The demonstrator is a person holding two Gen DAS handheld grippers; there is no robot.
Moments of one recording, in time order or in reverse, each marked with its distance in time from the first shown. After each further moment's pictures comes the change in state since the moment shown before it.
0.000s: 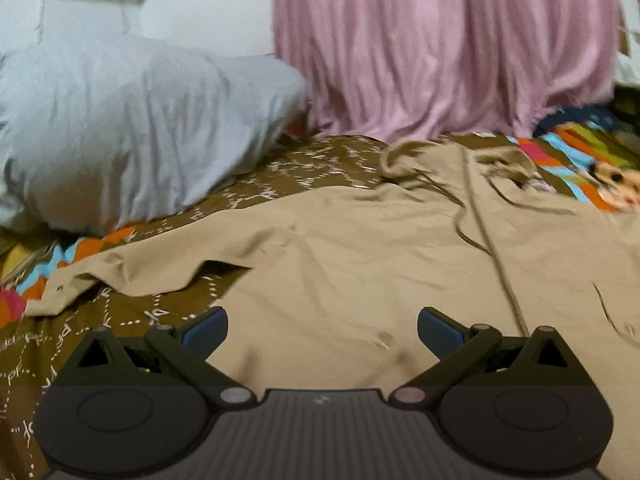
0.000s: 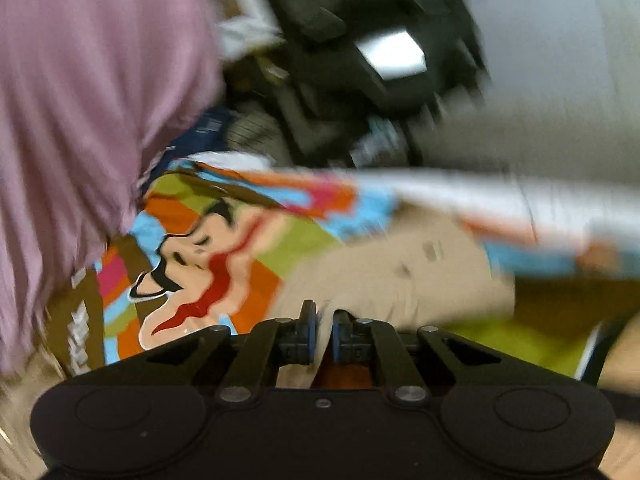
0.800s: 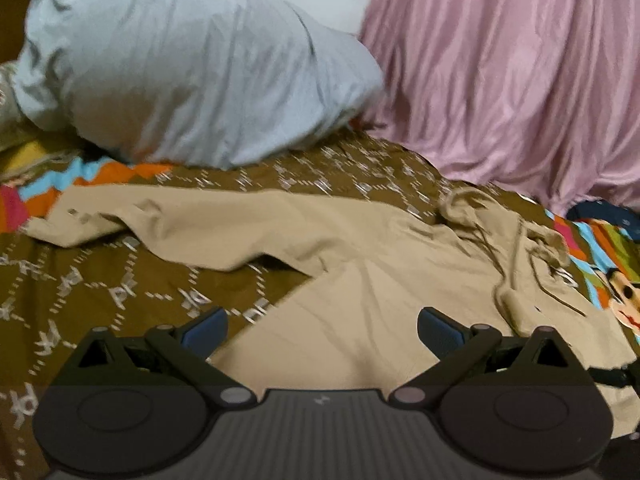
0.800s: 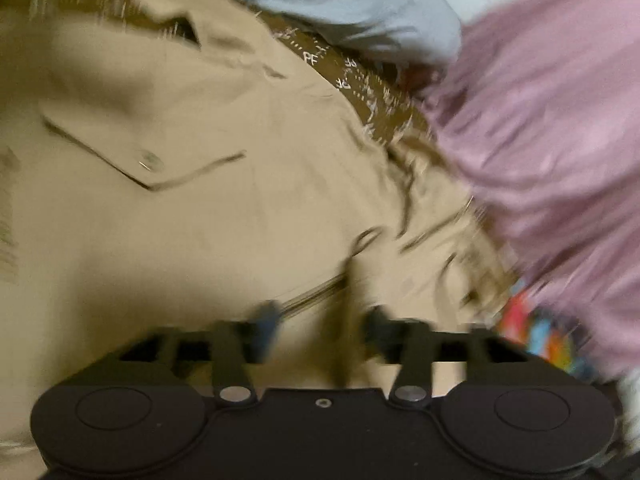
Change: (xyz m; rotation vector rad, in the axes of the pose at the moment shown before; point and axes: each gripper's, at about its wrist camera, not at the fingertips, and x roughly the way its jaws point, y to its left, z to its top) left arm 0.023 0.092 0.024 -0.327 0.076 -0.062; right arm -0.171 0.301 -0.254 -1.381 0.026 0.774
